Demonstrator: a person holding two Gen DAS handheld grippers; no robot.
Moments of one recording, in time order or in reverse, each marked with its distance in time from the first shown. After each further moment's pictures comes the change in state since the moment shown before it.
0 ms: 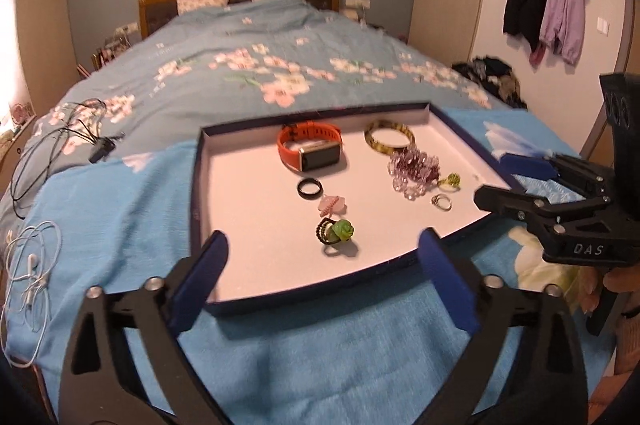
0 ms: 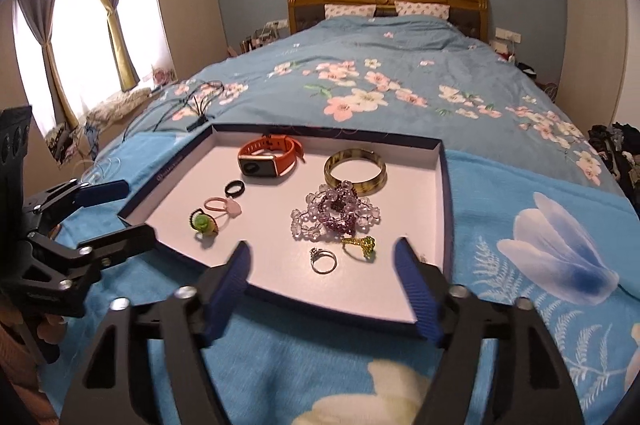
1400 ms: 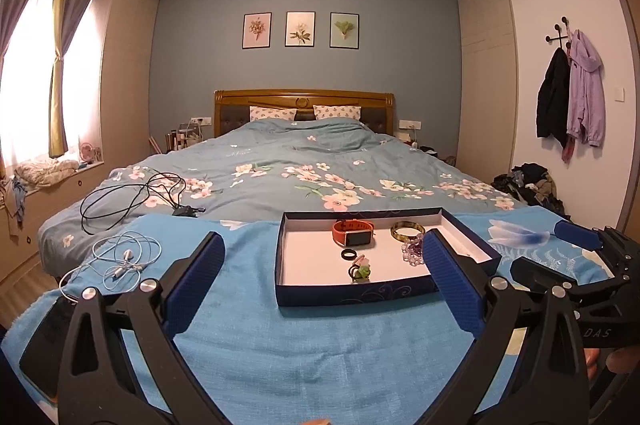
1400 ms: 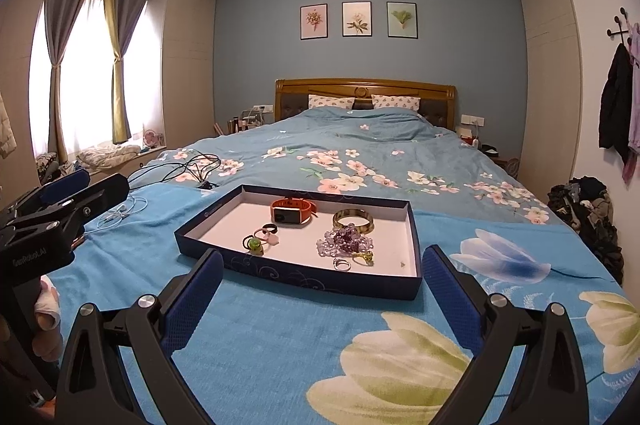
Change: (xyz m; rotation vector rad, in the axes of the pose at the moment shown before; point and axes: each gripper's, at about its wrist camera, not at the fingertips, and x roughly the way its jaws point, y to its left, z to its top) left arm -0.158 -0.034 -0.062 -0.084 -0.458 0.215; right arm -0.106 0.056 -0.062 -0.054 -0.352 -0.131
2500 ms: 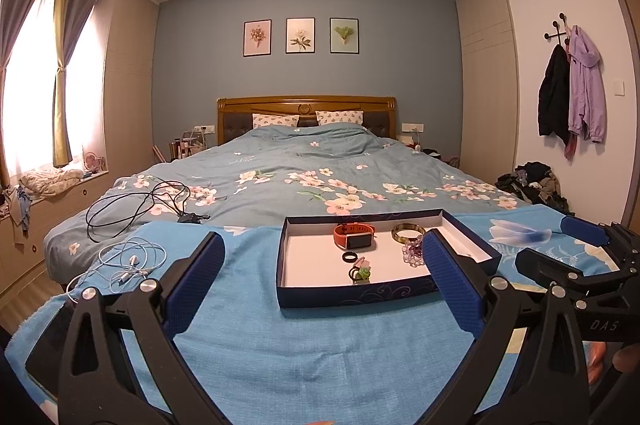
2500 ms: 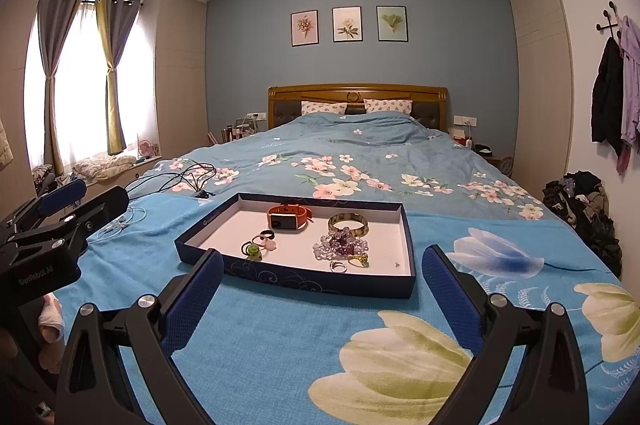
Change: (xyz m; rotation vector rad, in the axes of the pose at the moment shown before) left arm -0.006 -0.005 0.002 0.020 -0.019 0.017; right arm -0.009 -0.001 0.001 0.031 -0.020 -0.014
